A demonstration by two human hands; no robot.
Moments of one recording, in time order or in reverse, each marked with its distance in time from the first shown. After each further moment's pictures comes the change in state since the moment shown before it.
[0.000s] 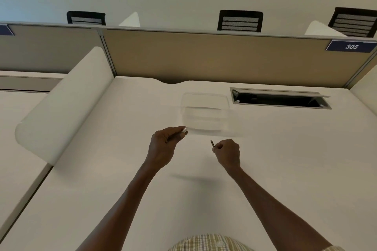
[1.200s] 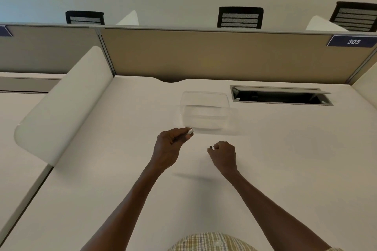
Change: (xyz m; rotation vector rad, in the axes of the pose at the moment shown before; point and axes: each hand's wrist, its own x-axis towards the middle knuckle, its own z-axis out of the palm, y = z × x) left_hand -0.004 0.005 0.016 -0.001 -0.048 0.003; right_hand -0.004 0.009 0.018 -0.043 0.027 -0.023
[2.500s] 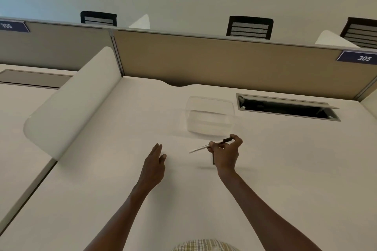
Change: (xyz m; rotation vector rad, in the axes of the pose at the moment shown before) left_hand -0.009 -0.116 -0.036 0.471 0.115 -0.191; right_hand 0.002 -0.028 0.001 0.874 0.169 0.080
